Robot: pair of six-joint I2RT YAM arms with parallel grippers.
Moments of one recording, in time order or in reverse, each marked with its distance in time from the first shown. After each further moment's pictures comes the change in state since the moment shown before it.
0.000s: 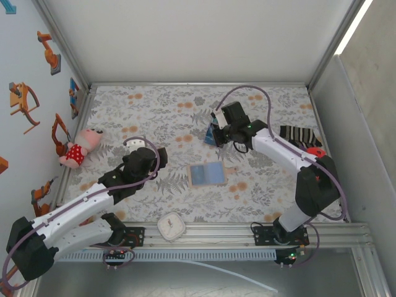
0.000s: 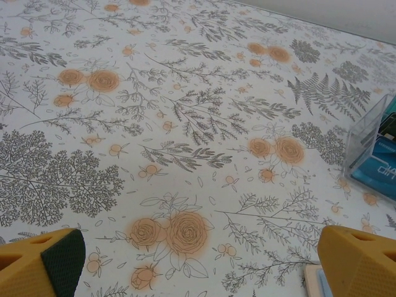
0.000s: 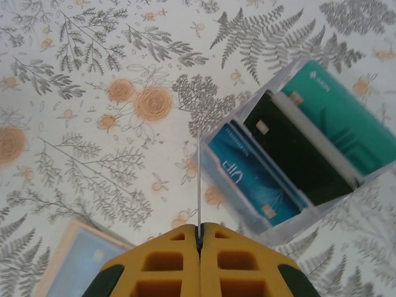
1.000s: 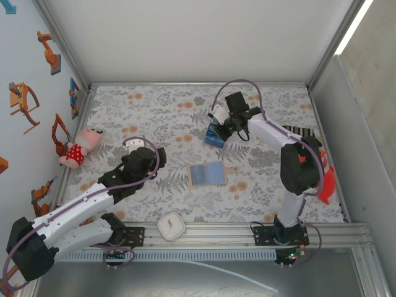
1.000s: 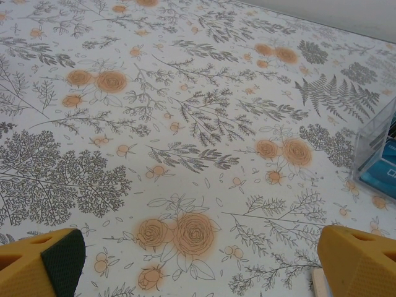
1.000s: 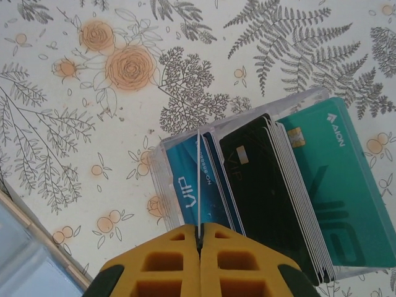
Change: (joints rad) left arm 0.008 0.000 0.000 -0.008 -0.011 0.000; right arm -0.116 0.237 0.166 -0.081 -0.164 -0.452
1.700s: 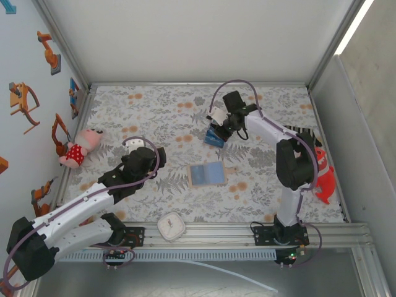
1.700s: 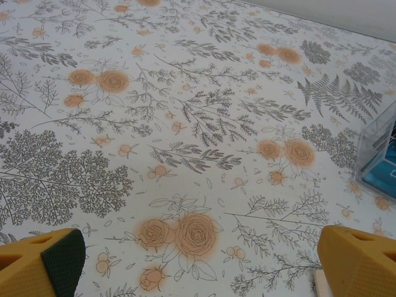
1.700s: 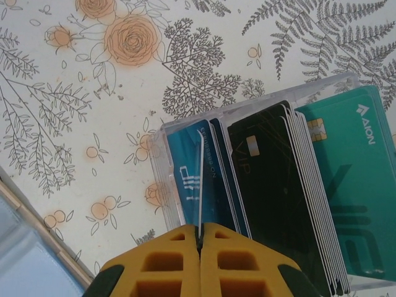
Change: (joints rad) left arm 0.005 0.004 0.000 0.000 0.000 0.000; right arm -0.002 0.069 0.088 -0.113 0.002 -0.071
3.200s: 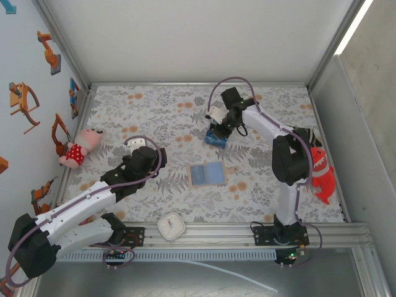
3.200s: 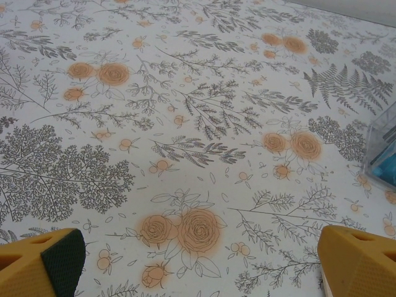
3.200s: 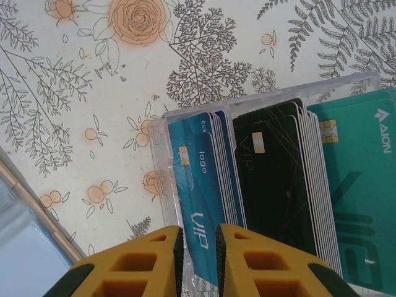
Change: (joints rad) left arm 0.003 0.032 0.006 0.002 0.005 0.001; right arm -0.005 0.071 0.117 -0.120 0.000 -0.050
